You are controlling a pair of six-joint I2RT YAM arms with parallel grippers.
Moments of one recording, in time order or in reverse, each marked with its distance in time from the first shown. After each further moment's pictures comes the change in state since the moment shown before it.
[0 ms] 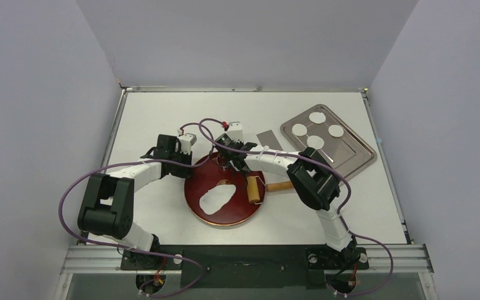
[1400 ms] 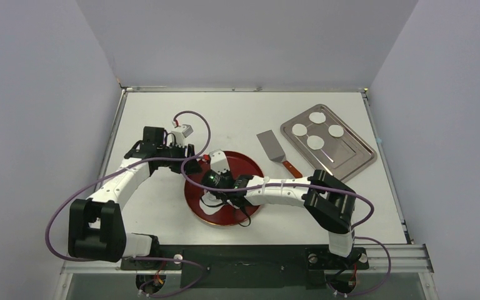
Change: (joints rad) left arm 0.061 -0.203 0.098 -0.238 0.368 -0.018; right arm 0.300 -0.251 -0.255 0.026 0.061 -0.023
